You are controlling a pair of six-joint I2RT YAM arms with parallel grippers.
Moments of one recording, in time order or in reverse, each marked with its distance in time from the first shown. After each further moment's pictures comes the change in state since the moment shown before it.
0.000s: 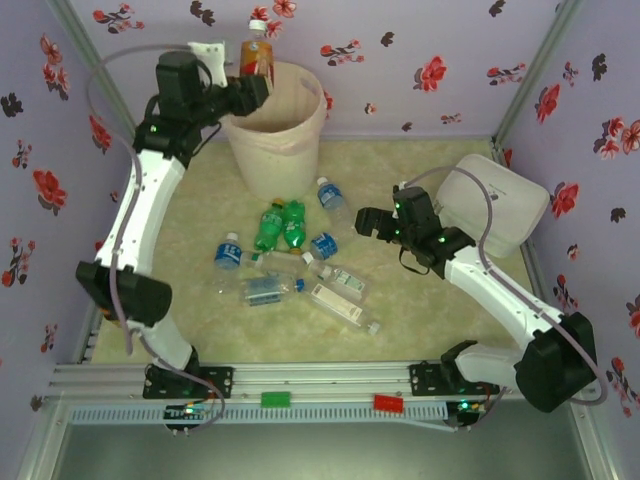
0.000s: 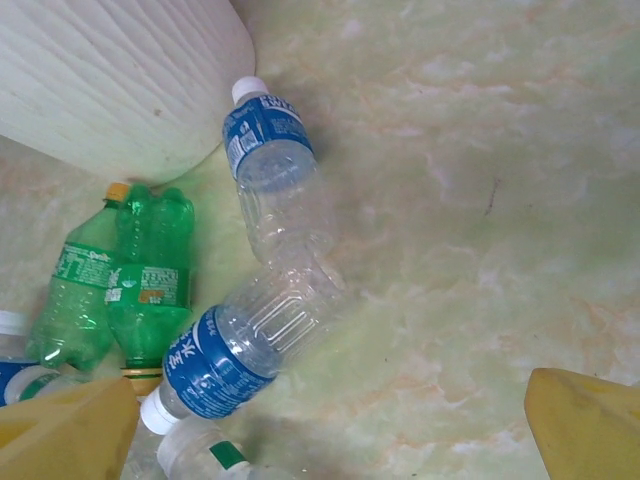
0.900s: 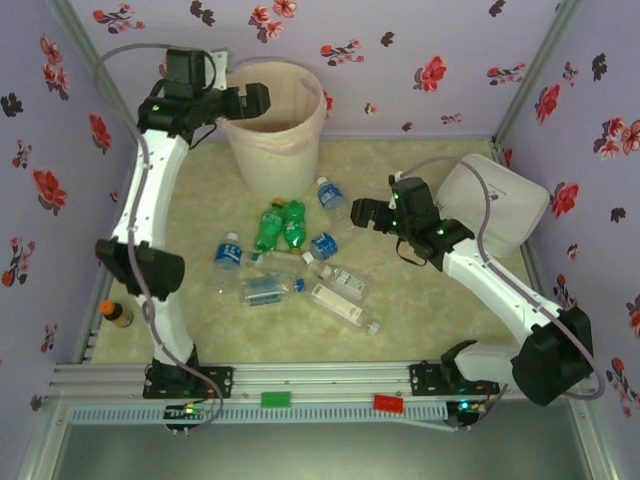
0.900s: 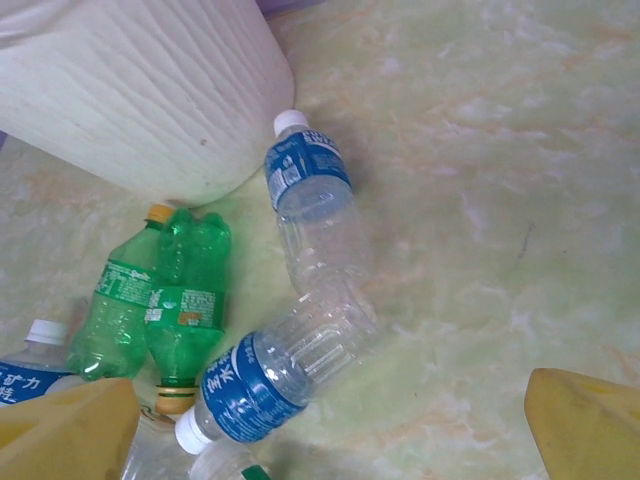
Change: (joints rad) left arm 0.033 0.120 0.192 -0.341 -0.077 0.058; right arm 0.000 0.050 0.094 0.015 -0.034 -0.038
